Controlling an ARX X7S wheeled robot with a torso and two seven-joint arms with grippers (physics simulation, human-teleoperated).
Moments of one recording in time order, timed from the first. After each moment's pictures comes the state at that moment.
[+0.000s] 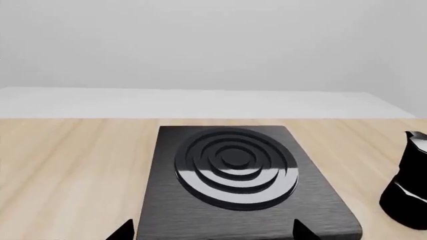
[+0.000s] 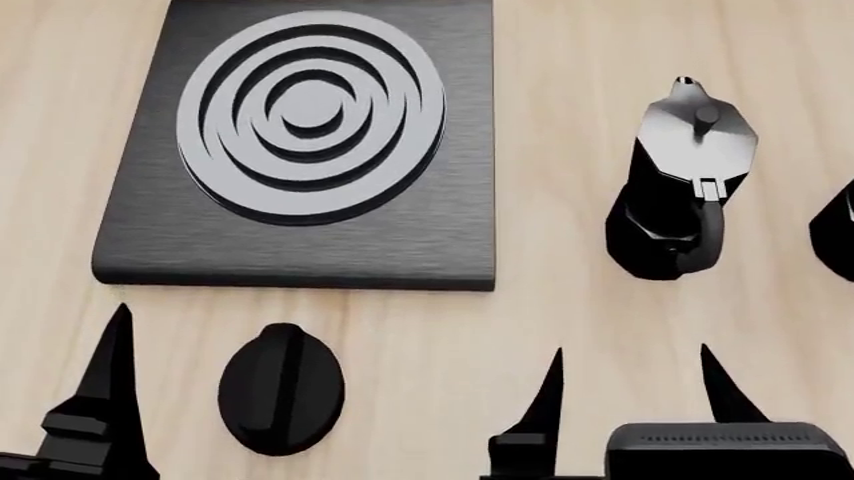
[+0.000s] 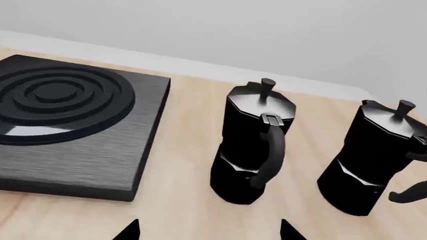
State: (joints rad) left arm -0.23 -0.54 0.15 0.95 -0.80 -0.70 -0.65; right arm 0.14 0.44 -0.20 -0.73 0.37 0.68 0.48
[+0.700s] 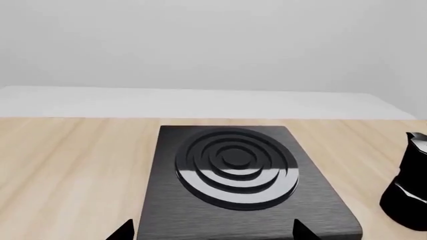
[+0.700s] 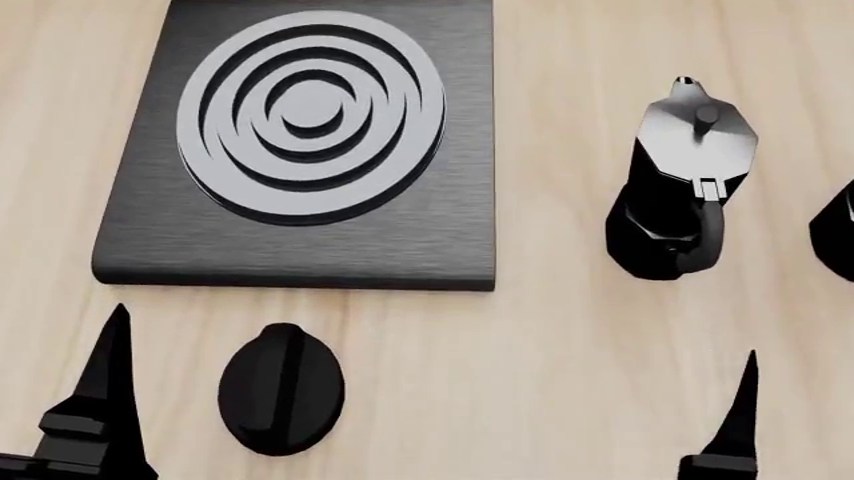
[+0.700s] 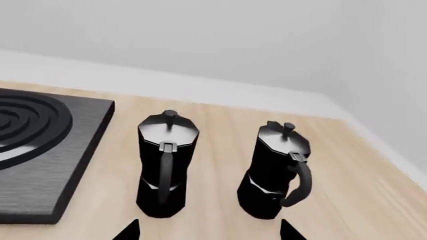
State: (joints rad) left arm -0.23 -0.56 0.16 0.95 -0.82 -0.69 -0.66; right arm -0.06 0.62 0.34 -0.95 0.71 0.77 0.44
